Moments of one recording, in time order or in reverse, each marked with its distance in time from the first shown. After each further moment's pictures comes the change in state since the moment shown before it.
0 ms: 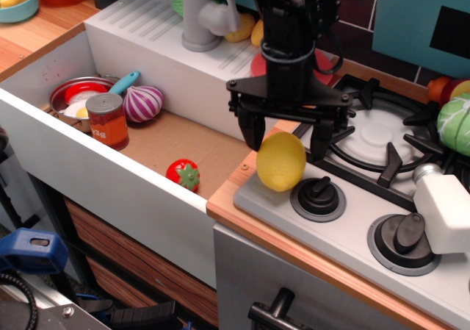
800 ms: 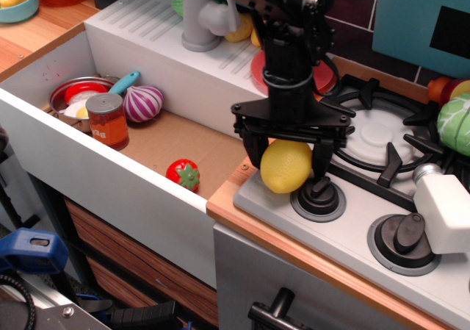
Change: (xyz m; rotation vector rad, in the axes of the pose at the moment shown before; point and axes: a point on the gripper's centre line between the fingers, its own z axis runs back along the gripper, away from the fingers) arm -0.006 0.003 -0.023 -0.015 0.019 0.029
